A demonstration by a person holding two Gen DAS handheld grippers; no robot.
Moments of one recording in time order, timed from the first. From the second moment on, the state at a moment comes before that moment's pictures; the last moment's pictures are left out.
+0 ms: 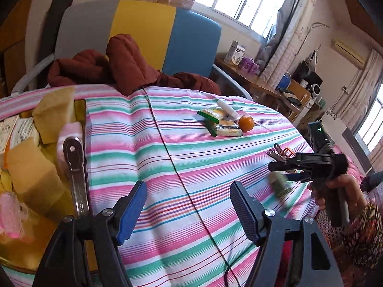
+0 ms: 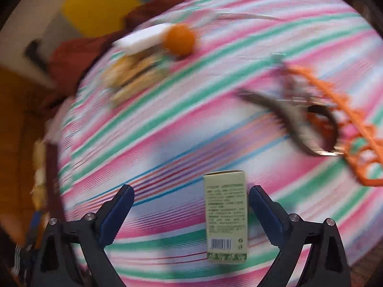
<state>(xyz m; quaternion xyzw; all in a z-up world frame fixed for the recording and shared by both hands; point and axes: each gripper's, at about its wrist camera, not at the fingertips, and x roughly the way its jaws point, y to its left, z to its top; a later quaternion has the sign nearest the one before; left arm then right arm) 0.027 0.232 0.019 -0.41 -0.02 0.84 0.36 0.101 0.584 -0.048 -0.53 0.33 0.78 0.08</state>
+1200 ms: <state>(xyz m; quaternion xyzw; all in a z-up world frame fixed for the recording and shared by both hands) 0.022 0.306 -0.007 -0.46 0.04 0.80 0.39 0.112 0.628 -0.033 -0.49 0.36 0.78 0.13</state>
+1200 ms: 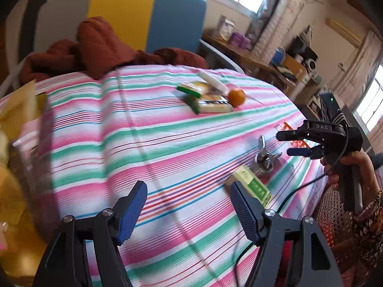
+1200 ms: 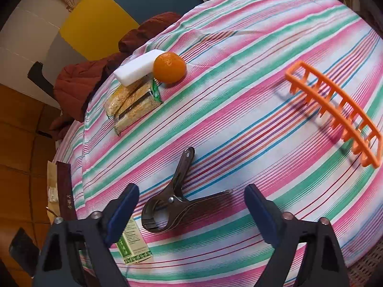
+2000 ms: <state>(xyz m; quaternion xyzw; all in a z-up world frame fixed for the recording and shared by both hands) 0.042 0.406 -0.054 -0.52 0.20 0.73 0.40 0.071 0.555 -0.038 -0.56 0.09 0.82 0.07</state>
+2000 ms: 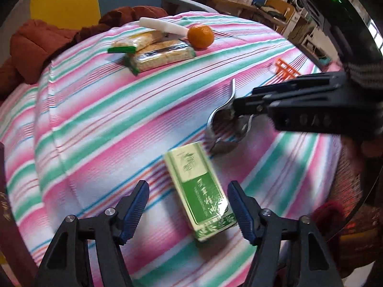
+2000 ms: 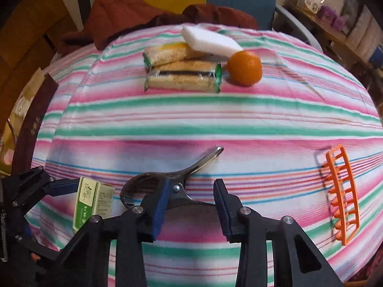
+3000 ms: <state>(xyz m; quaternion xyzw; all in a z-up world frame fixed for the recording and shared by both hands) 0.028 0.365 -0.056 -0.46 0.12 0.78 0.39 0.080 0.562 -0.041 -0.56 0.12 0.81 0.10</state>
